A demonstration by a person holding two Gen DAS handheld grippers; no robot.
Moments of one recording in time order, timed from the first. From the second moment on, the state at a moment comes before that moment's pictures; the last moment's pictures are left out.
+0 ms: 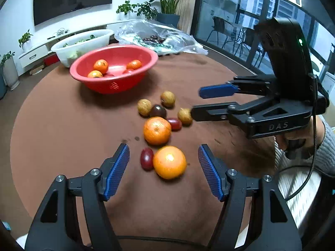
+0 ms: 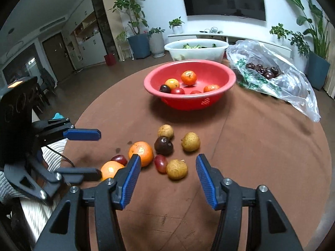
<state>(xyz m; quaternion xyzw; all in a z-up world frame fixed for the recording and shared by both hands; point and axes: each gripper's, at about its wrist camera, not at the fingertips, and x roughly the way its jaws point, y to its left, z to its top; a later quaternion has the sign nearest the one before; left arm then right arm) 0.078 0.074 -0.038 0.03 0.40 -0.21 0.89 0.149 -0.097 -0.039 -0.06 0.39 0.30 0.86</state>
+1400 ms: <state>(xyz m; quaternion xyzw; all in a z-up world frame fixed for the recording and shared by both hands) 0.116 0.061 -0.051 0.05 0.41 -0.20 0.89 0.172 -0.091 -0.068 -0.08 0.45 0.27 0.85</state>
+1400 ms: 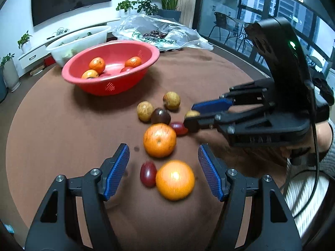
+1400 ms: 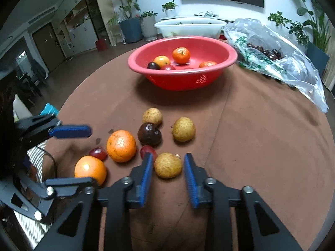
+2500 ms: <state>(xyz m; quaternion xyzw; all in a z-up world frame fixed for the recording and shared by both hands) 0.164 0.079 -0.048 -0.01 0.43 -0.24 0.87 0.173 -0.107 -0.062 -0.01 0.45 0.29 0.84</state>
